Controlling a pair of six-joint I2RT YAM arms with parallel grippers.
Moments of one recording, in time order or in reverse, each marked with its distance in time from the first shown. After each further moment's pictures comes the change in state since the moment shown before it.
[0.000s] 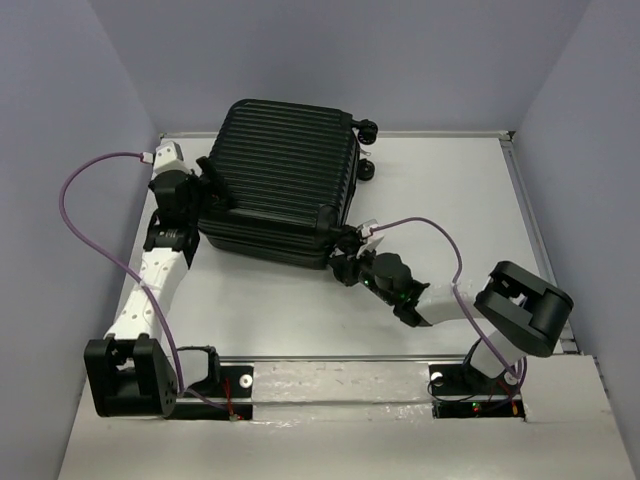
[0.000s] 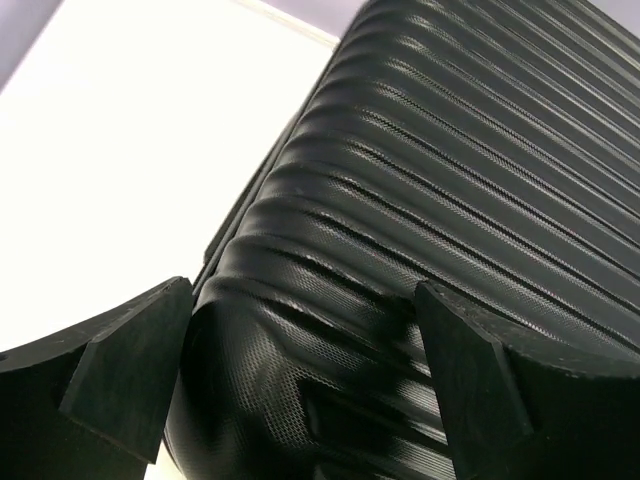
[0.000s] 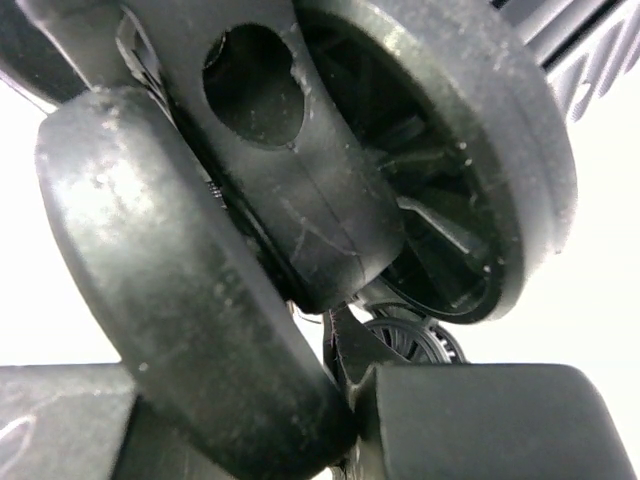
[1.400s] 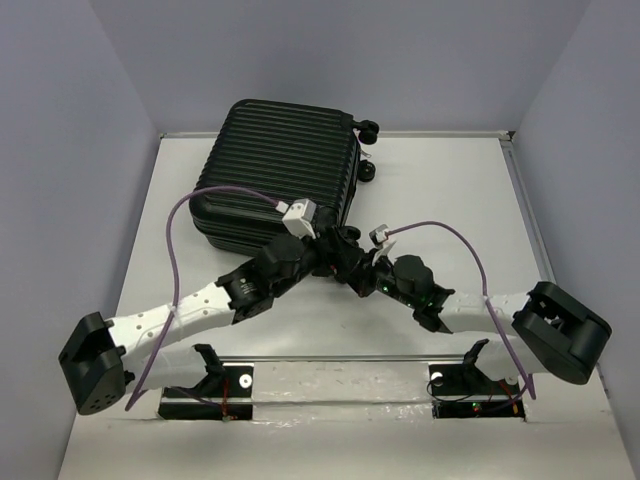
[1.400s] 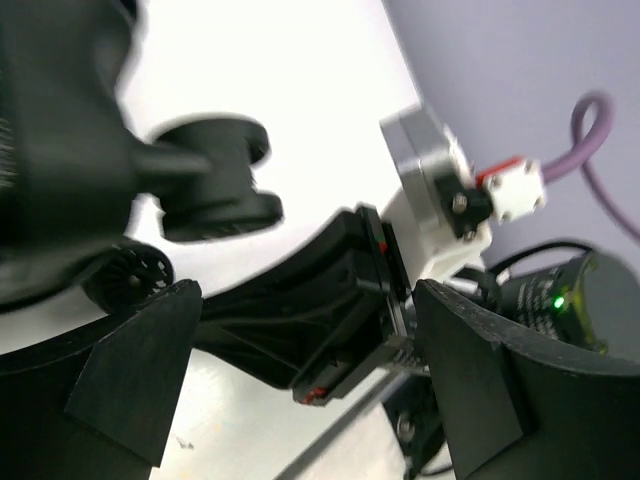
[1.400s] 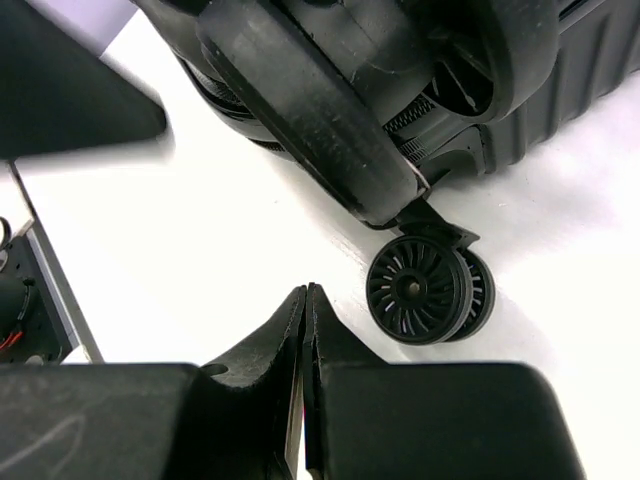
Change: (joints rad) left arm -0.992 -0.035 -0.145 0.133 -0.135 -0.385; right arm -0.061 -0.233 -0.115 -0.149 -0.195 0.045
